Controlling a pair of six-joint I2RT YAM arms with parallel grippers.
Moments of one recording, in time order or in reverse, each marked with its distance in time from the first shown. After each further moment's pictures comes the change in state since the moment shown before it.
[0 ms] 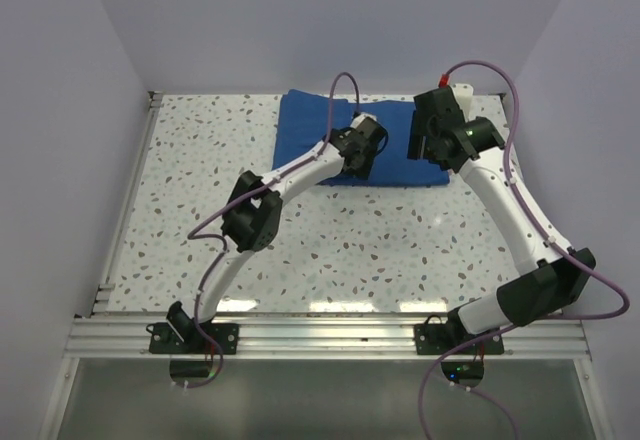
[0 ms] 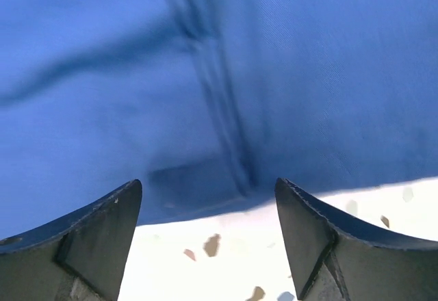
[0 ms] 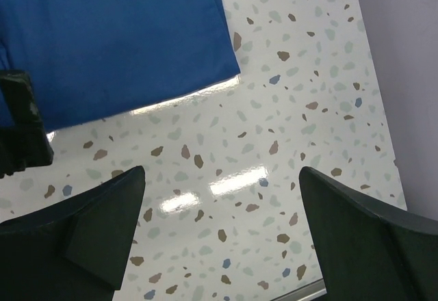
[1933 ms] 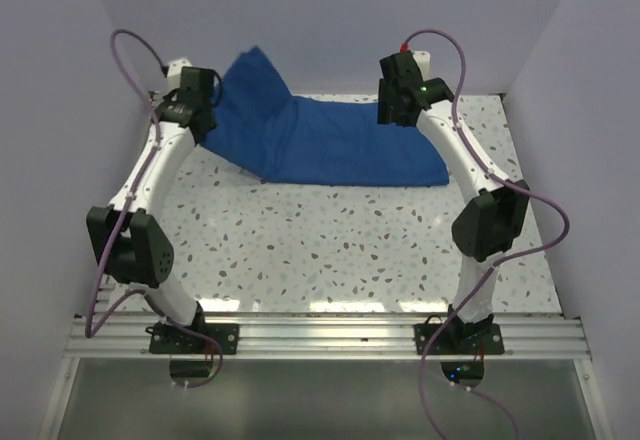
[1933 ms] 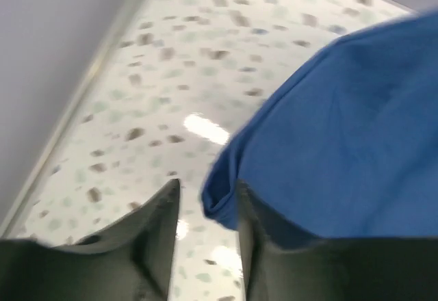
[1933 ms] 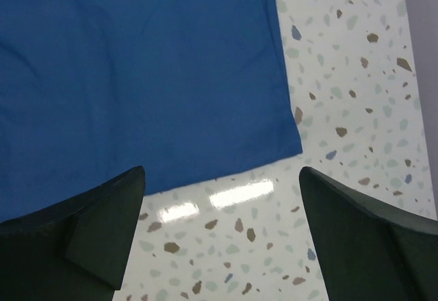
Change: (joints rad) left arm 0.539 -0.692 -0.509 0.057 -0.067 -0.054; right arm 0.000 0.423 0.370 0.074 -0.025 -0.075
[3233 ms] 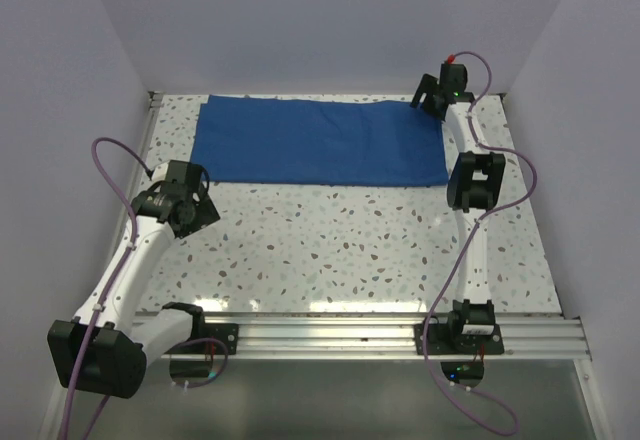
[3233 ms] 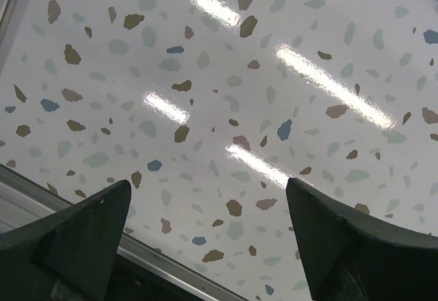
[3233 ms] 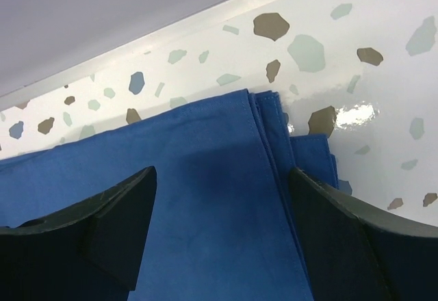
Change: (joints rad) left arm 0.096 -0.694 -0.771 -0.275 0.114 -0.213; right arm -0.407 0.822 0.577 0.443 -0.579 0.018
